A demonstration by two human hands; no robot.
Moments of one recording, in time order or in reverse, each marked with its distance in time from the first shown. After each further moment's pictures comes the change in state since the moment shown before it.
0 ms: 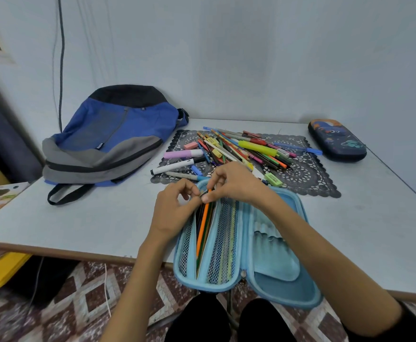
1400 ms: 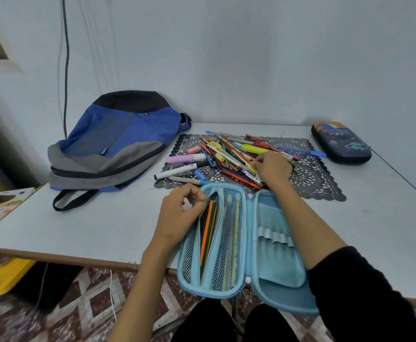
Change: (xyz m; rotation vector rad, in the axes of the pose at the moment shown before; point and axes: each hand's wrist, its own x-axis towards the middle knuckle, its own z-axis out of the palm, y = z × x) left_hand -0.002 0.003 -0.002 -0.062 -0.064 -0.004; right_hand 0.064 0.094 -0.033 -0.399 0.574 0.367
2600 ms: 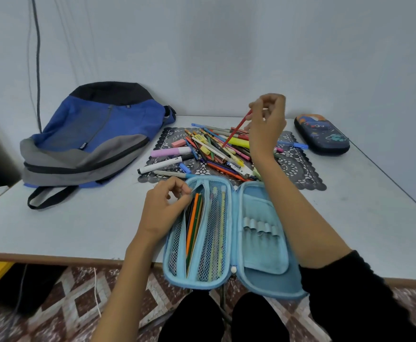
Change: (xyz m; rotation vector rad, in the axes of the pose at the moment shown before) left_hand -0.001 0.002 -0.001 0.001 -0.010 -0.007; right_hand -0.007 -0.045 -0.054 1.120 0.571 -0.115
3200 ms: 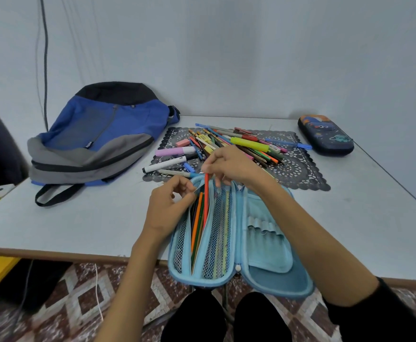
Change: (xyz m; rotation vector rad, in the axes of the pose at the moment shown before) left_hand -0.001 0.000 0.001 -0.015 0.013 0.020; right_hand -0.061 -0.028 -0.011 -0.306 -1.078 0.441
